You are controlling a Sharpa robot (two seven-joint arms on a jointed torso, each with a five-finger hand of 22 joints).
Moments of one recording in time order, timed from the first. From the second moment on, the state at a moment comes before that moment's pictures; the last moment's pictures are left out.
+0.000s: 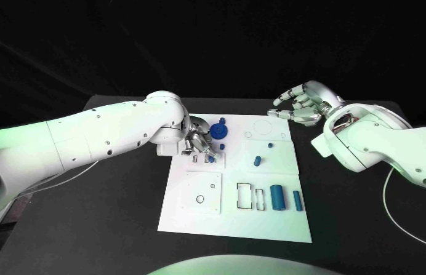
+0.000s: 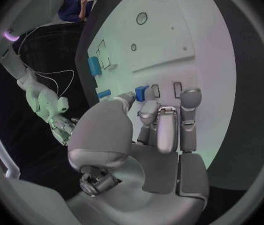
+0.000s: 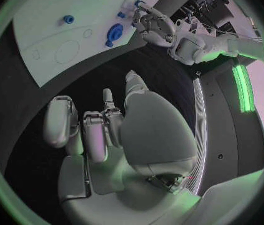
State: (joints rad) left arm 1.31 -0.61 -0.07 1.36 -0.96 0.38 -0.52; left_hand 1.20 -0.05 0.30 0.29 0.22 0.79 0.07 0.82 0.57 1.28 -0.01 1.26 1.04 1.46 -0.06 1.46 1.31 0.15 1.17 0.04 1.21 0.79; right arm 1.36 -0.94 -0.16 1.70 -0.97 -0.58 -0.22; right_hand 1.38 -0.13 -0.06 0.29 0.27 0.94 0.14 0.16 0.45 1.46 0.05 1.41 1.31 1.47 -0.01 1.53 1.31 0.07 1.37 0.10 1.24 1.31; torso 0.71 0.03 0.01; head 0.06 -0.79
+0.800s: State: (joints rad) left arm 1.30 -0.67 -0.07 1.42 -0.89 0.35 -0.52; left_hand 1.27 -0.12 0.61 0.32 0.22 0.76 0.08 0.85 0.63 1.24 0.00 1.22 0.96 1.46 -0.06 1.45 1.31 0.15 1.13 0.05 1.22 0.78; right arm 1.36 -0.94 -0.16 1.70 -0.97 -0.57 -0.23; right_hand 1.38 -0.13 -0.06 0.29 0.27 0.94 0.14 0.17 0.45 1.46 0.05 1.41 1.31 1.47 -0.01 1.53 1.31 0.07 1.37 0.10 1.24 1.31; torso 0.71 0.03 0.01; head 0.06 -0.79
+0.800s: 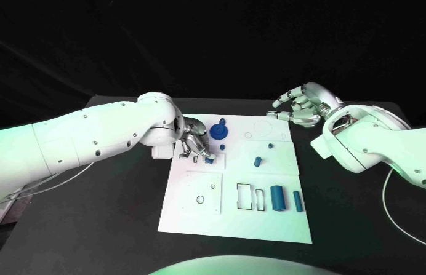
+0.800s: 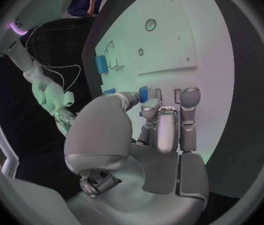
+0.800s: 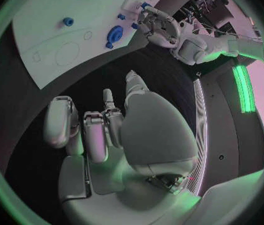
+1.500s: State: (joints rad) left arm 1.27 -0.75 -0.07 1.52 -0.92 0.16 -0.51; left_hand 1.21 -0.17 0.68 0.30 0.22 0.76 0.07 0.88 0.65 1.27 -0.02 1.24 0.99 1.47 -0.07 1.46 1.31 0.15 1.16 0.04 1.26 0.84; right arm 1.36 -0.95 -0.16 1.70 -0.97 -0.57 -0.23; right_hand 1.38 -0.13 -0.06 0.29 0.27 0.94 0.14 0.17 0.45 1.46 0.05 1.41 1.31 1.47 -0.01 1.53 1.31 0.07 1.37 0.10 1.24 1.31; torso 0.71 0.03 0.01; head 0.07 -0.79
